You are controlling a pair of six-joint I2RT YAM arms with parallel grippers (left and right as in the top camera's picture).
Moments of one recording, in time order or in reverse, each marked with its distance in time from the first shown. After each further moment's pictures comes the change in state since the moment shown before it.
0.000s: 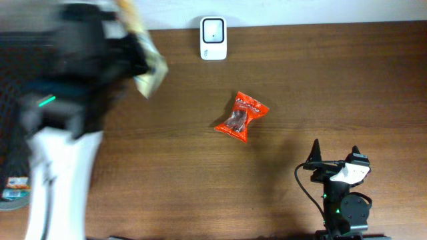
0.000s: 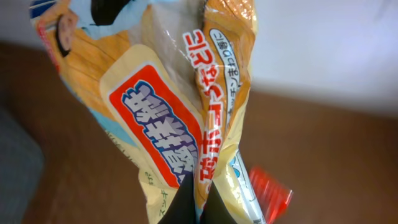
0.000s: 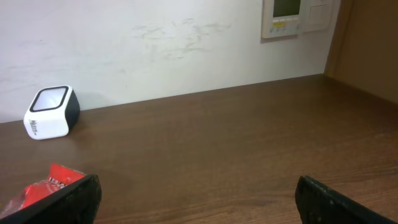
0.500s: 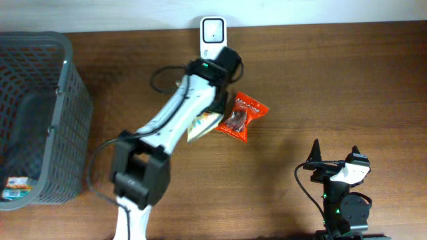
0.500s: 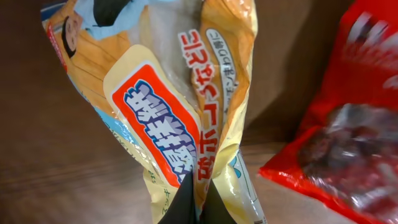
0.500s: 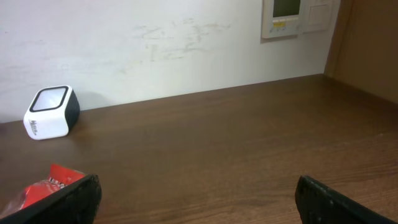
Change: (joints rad) left arm -0.296 0.588 -0.119 -0.034 -0.147 0.043; right arm 0.000 0.000 0.000 0.000 0.000 -0.001
